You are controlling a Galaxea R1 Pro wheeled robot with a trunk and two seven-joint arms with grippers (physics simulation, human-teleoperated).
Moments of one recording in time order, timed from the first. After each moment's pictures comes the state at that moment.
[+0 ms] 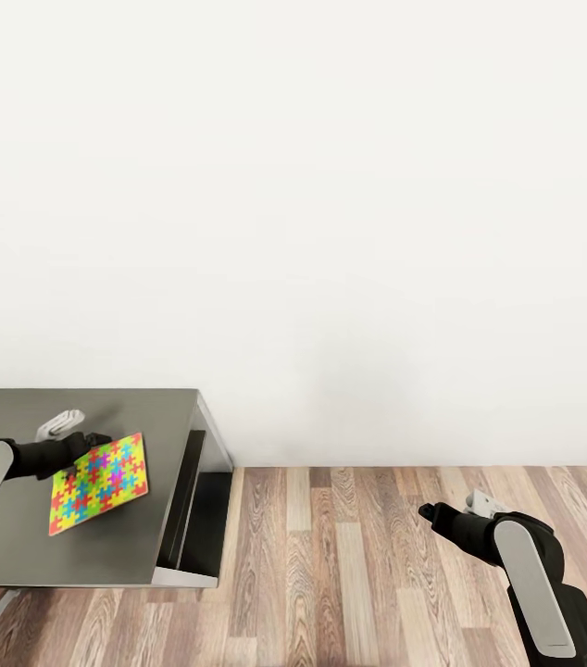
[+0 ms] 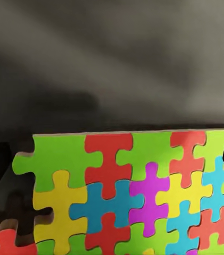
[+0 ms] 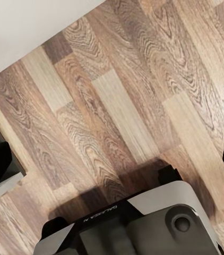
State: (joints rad) left arm -0.85 0.45 0.29 -0.61 0.28 0.84 -0.38; right arm -0.27 -0.04 -0.16 -1.59 -0.82 1.01 -0.63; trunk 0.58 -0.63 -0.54
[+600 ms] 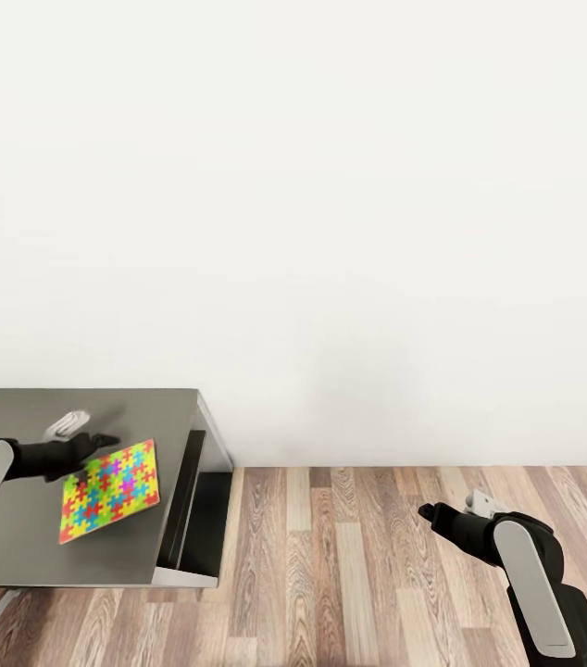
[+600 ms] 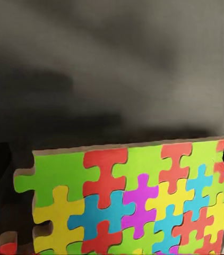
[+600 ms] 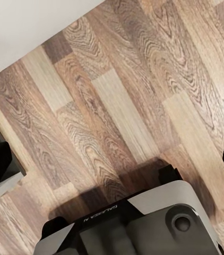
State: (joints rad) left arm -0.85 0.45 0.29 -0.62 0.29 0.93 -0.47; right arm -0.27 -0.04 -0.16 -1.58 -0.82 1.01 -0.63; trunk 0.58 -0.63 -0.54
